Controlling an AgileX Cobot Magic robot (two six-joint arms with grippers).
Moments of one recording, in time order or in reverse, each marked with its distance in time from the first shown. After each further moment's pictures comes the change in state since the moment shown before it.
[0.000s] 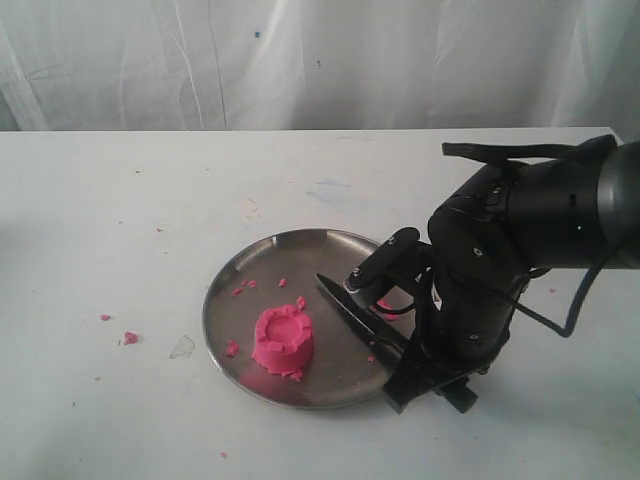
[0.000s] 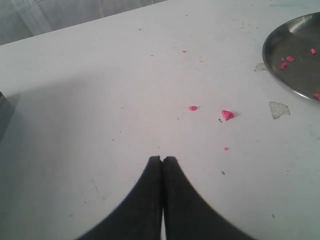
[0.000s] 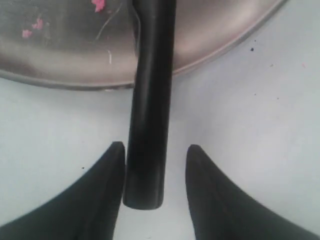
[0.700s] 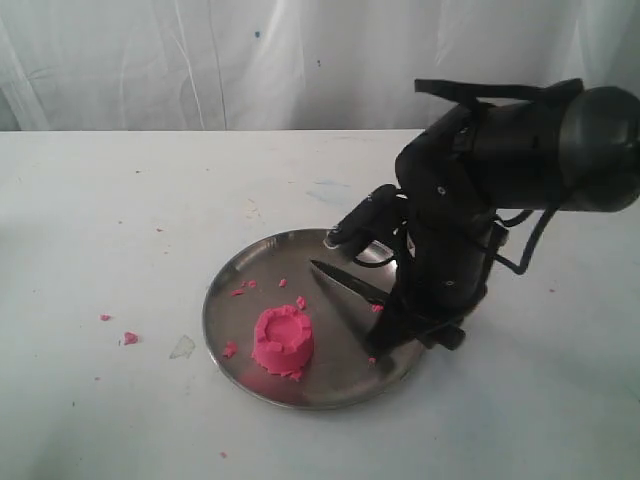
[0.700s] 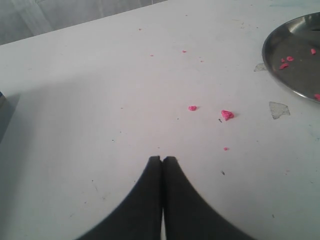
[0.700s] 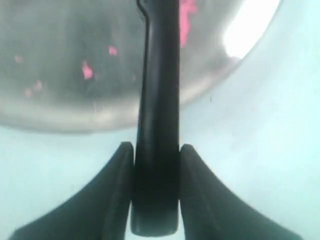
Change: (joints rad) left arm 0.000 0.000 0.000 0.000 0.000 0.000; right arm 0.000 0.049 -0.193 -0.013 0.142 -0.026
